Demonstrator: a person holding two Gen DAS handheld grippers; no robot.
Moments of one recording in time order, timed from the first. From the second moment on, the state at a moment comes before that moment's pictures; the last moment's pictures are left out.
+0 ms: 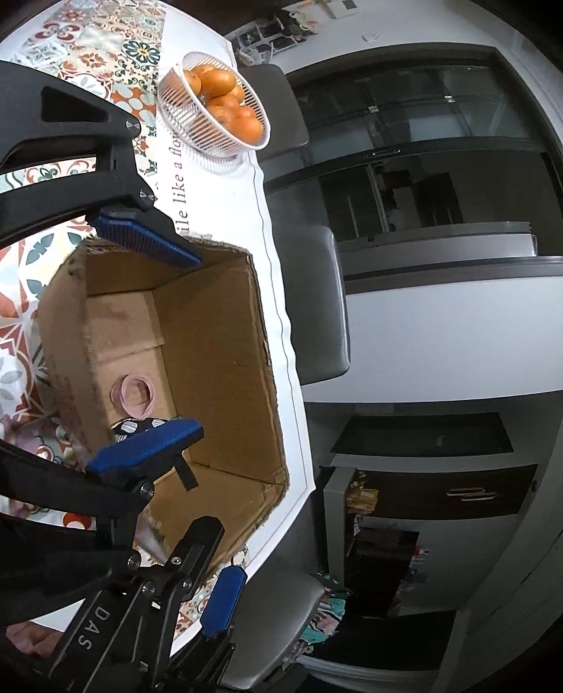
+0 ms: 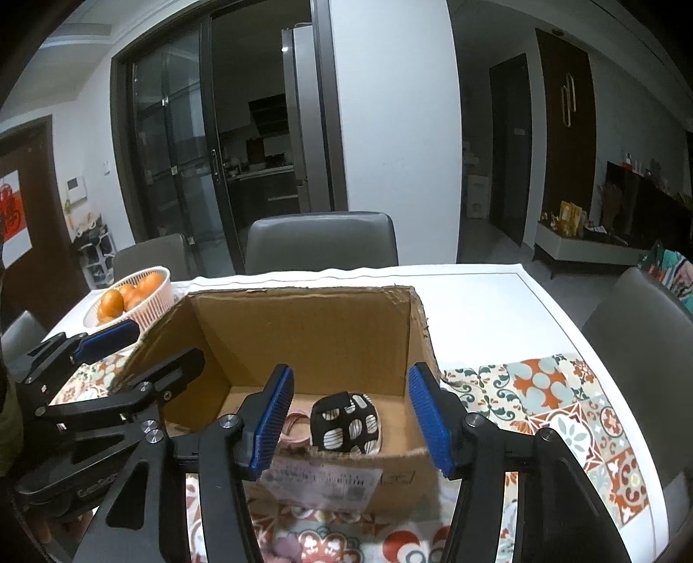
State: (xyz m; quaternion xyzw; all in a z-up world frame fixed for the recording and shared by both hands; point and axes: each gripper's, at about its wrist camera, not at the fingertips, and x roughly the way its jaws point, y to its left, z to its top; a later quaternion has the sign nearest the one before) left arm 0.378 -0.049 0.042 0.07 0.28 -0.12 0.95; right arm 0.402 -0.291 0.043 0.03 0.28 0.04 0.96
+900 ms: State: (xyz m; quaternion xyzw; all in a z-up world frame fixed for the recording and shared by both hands) left arm 0.250 -0.020 0.083 0.09 0.20 -0.09 0.97; right arm 0.289 -0.277 0.083 0.04 0.24 0.06 0.97
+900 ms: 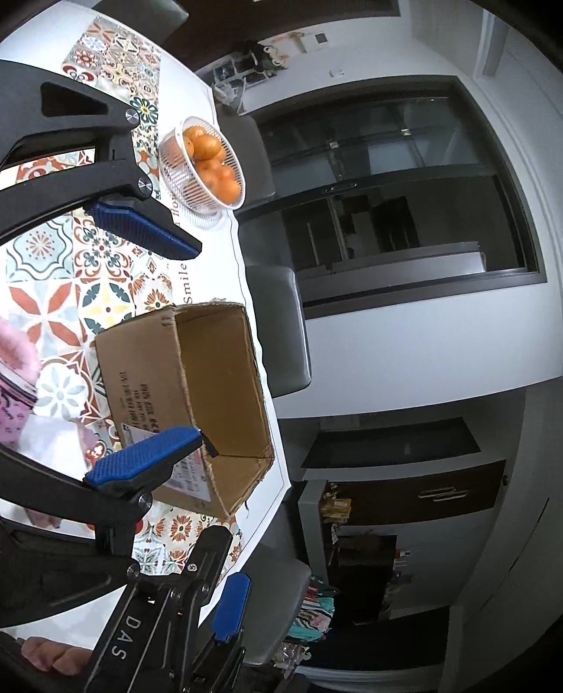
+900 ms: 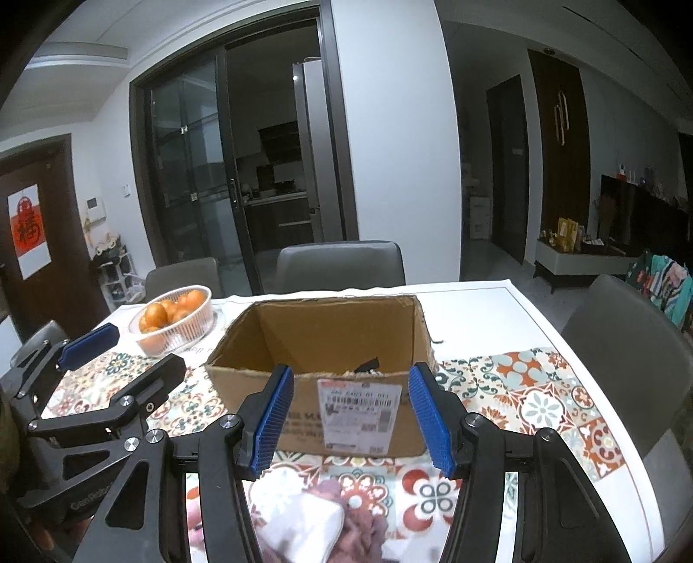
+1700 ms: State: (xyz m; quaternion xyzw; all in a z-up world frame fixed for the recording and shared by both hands) left arm 0.170 -0.015 0.044 0.12 0.20 -0.09 0.97; right arm 0.224 -0.275 0.042 0.05 0.28 0.08 0.96
